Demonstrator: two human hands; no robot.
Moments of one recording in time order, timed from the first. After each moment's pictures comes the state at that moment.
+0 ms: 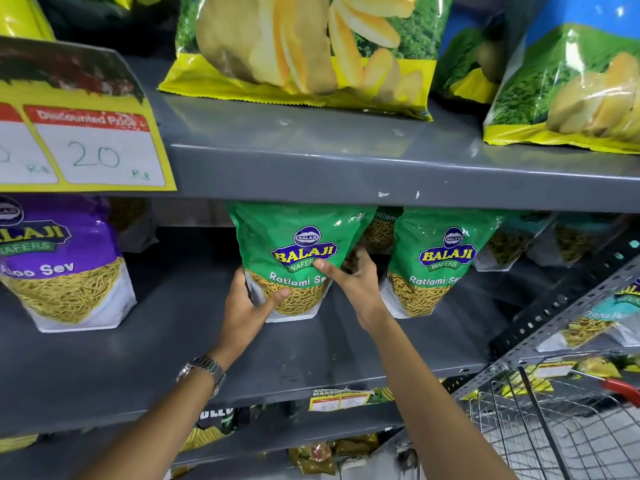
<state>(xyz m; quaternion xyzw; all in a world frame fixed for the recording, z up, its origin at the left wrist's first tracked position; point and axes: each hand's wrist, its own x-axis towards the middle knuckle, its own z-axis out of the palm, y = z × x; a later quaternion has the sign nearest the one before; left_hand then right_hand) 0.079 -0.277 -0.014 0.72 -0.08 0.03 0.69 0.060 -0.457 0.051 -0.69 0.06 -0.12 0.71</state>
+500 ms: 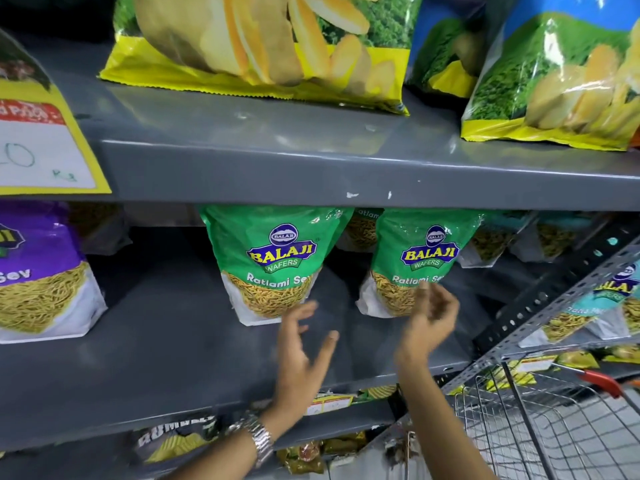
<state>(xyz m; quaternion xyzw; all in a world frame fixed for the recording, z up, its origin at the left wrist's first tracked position) -0.004 -0.371 -0.021 0.68 -0.15 0.10 0.71 0.006 -0.525 0.025 -0.54 0.26 -0.52 0.61</state>
